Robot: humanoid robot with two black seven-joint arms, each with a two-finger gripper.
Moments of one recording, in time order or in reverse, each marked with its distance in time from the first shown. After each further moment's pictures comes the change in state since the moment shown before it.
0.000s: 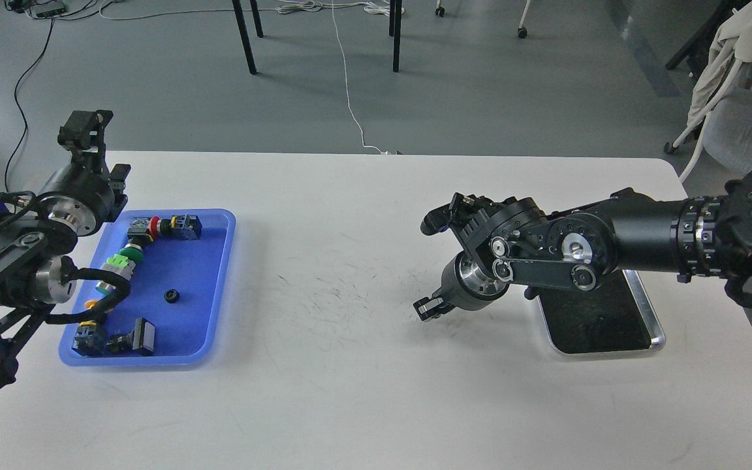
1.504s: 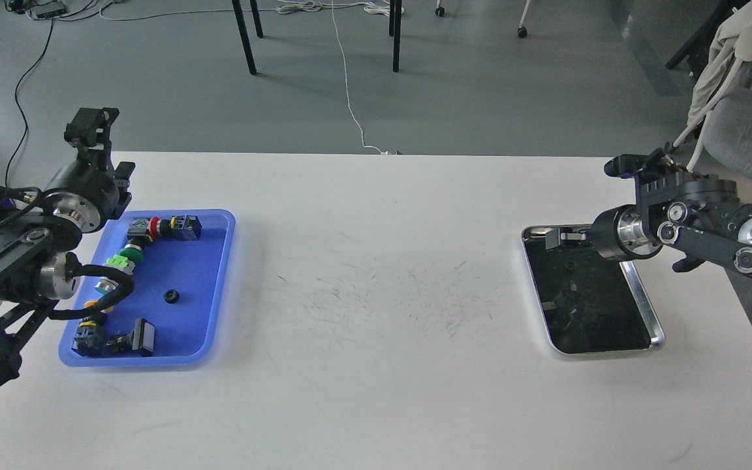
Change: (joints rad) left arm -0.021 -0.002 0.015 0.009 0.009 0.001 0.014; right arm -0.245 -0.451 0.367 -0.125 -0.127 -0.084 0.047
